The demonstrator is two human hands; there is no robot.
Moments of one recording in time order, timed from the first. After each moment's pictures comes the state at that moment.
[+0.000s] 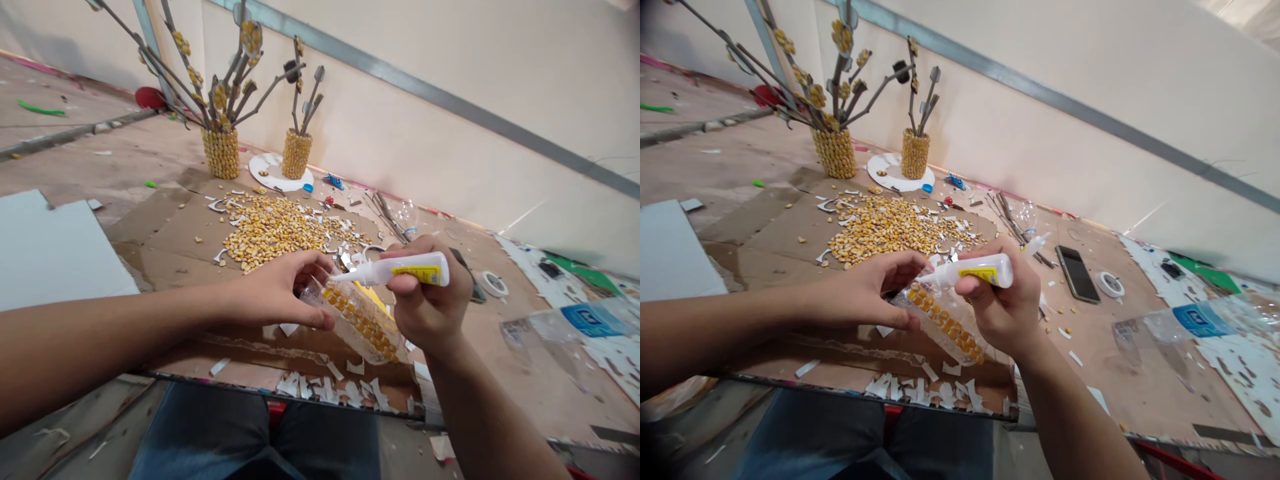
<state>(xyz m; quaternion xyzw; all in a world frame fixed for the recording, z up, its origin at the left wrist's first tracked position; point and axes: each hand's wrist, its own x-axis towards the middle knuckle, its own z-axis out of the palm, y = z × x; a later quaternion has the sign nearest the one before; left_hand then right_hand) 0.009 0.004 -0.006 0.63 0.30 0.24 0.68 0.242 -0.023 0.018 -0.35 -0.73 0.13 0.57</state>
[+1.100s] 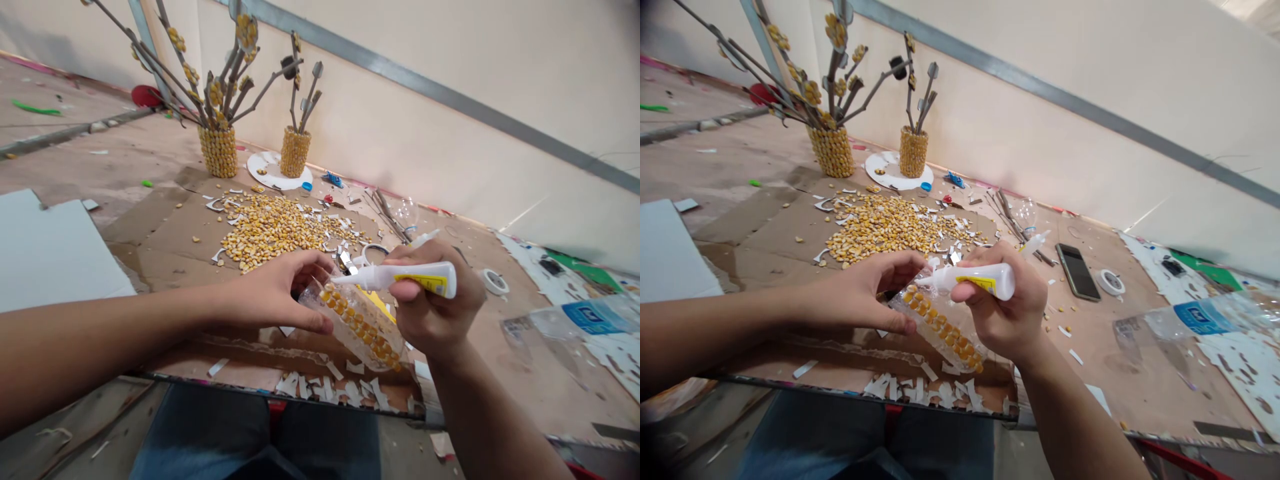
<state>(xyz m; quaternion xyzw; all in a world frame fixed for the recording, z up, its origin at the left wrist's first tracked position) 0.008 0.001 0.004 0.64 0.29 0.24 0.67 0.238 -0.022 0.022 -0.25 -0.75 0.12 0.60</state>
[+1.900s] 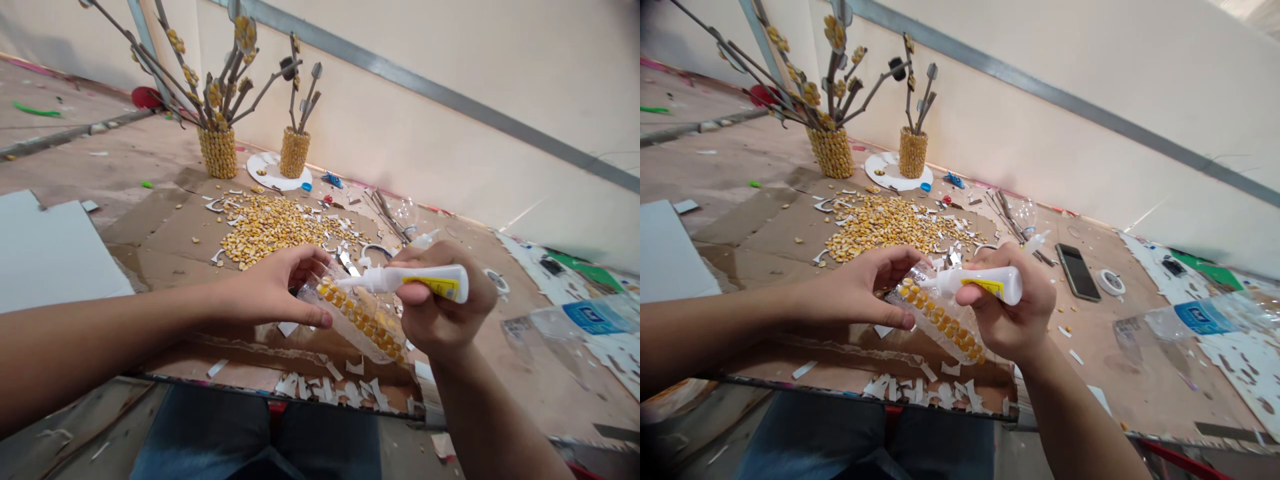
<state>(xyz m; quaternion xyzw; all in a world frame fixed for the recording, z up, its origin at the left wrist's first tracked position) 0.008 0.004 -0.001 0.62 0.29 0.26 0.68 0.241 -0.025 0.025 -0.27 -0.74 0.10 0.61</state>
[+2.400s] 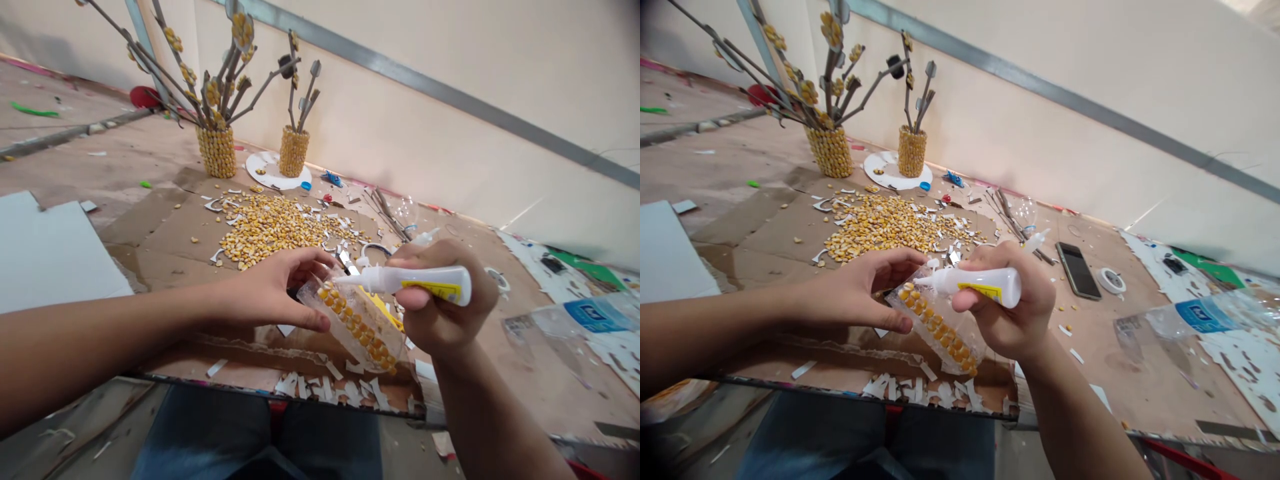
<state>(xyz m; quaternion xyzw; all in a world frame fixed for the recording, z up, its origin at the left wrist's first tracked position) 0.007 0.003 -0.001 0.63 0.26 0.25 0.69 0.242 -0.021 0.027 -0.24 -0.76 0.12 0.60</state>
